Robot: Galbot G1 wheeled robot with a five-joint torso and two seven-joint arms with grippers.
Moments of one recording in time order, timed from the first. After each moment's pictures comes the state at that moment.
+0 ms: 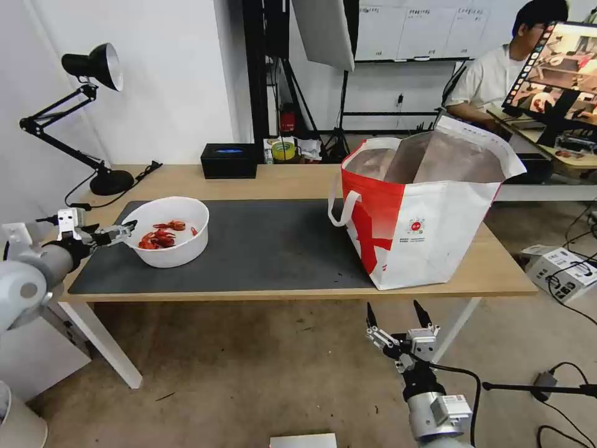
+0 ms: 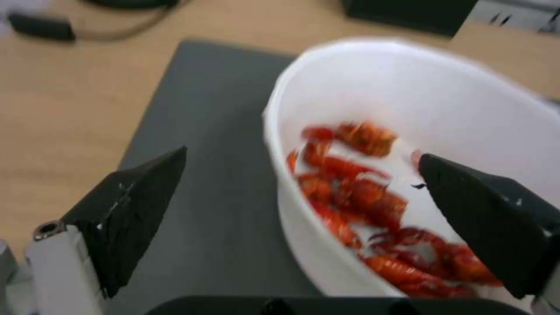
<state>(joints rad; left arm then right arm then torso) 0.97 -0.48 -0.46 -1.64 -1.32 0.51 -0.18 -1.68 1.15 0.25 2.14 0.17 0.16 0.39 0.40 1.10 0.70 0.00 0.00</state>
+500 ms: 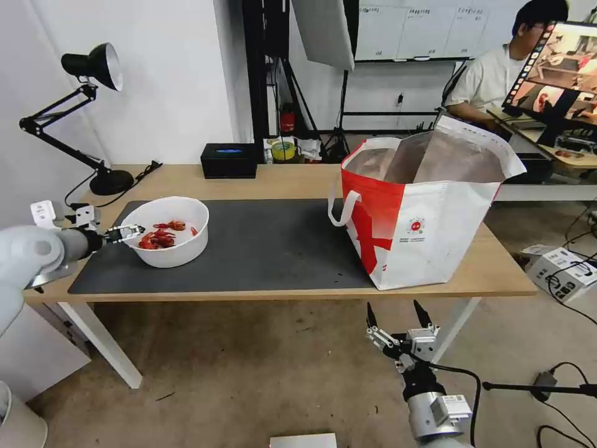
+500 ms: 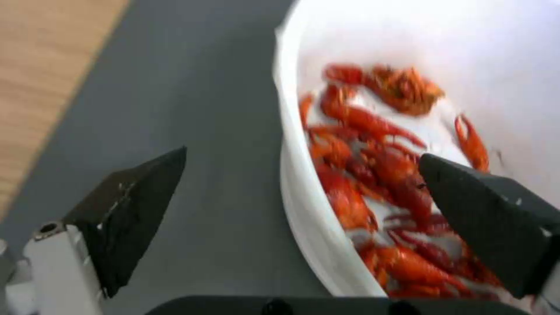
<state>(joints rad) 0.67 -0.53 -0.22 -1.51 -1.52 0.71 -0.38 -1.68 1.15 0.25 2.14 0.17 0.16 0.39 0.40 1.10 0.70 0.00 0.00</state>
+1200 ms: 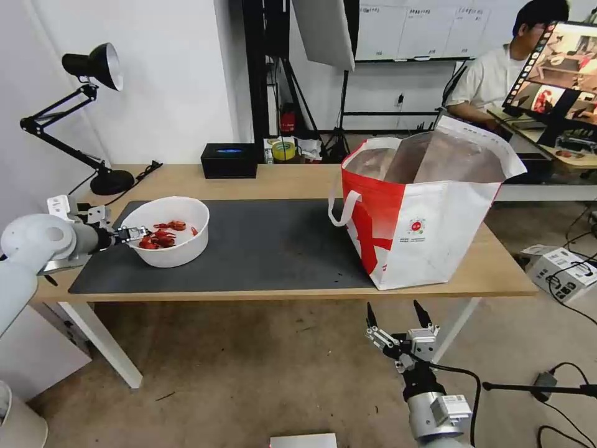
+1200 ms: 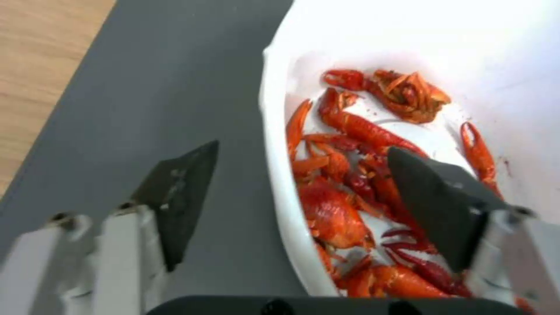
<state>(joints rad) 0.56 -0.54 -0.13 -1.46 -1.54 0.74 -0.41 -1.68 1.15 0.25 2.14 0.17 0.16 0.39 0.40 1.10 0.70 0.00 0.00</state>
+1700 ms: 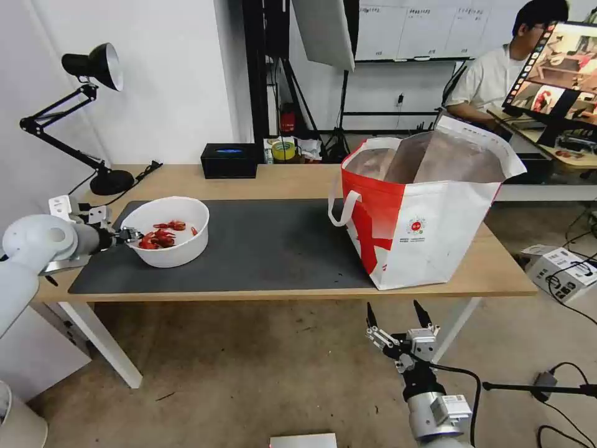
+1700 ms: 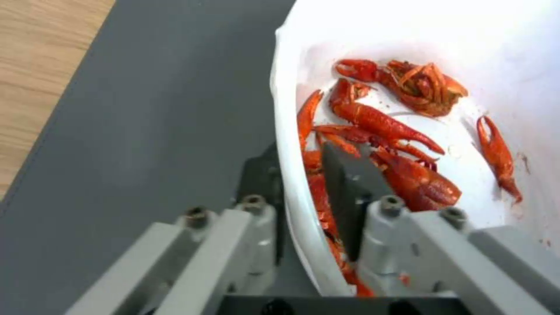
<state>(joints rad) 0.57 -0.54 -0.12 -1.46 -1.54 0.74 -0.42 -1.68 1.15 0.25 2.14 0.17 0.16 0.39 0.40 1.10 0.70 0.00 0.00</state>
